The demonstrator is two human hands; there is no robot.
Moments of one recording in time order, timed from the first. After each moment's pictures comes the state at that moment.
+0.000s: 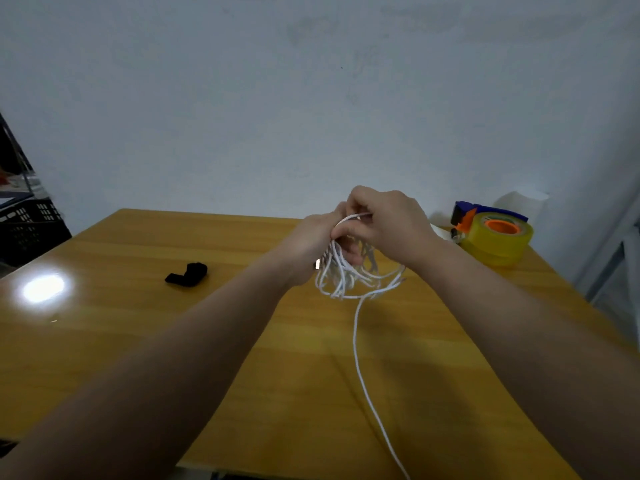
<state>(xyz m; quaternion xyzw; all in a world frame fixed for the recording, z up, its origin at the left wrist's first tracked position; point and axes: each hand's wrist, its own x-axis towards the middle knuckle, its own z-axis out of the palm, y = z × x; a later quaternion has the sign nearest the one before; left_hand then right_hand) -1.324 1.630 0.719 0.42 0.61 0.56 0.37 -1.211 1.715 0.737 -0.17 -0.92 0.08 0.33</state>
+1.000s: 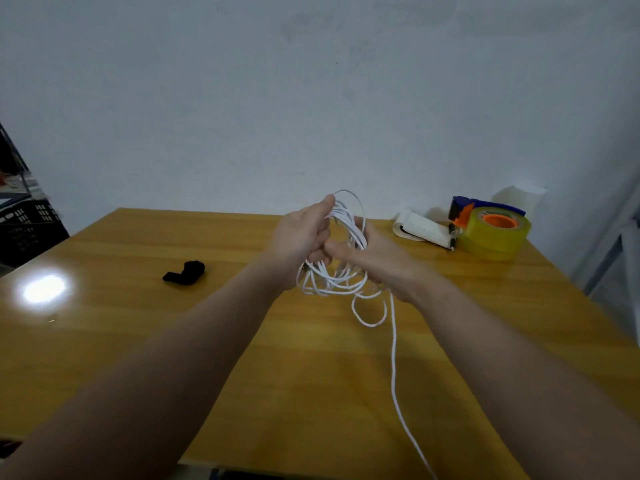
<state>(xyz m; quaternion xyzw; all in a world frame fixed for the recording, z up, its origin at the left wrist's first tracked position) -1.327 1.624 0.710 0.37 0.56 0.64 0.37 -1.210 1.712 0.688 -0.24 -0.77 0.55 0.20</state>
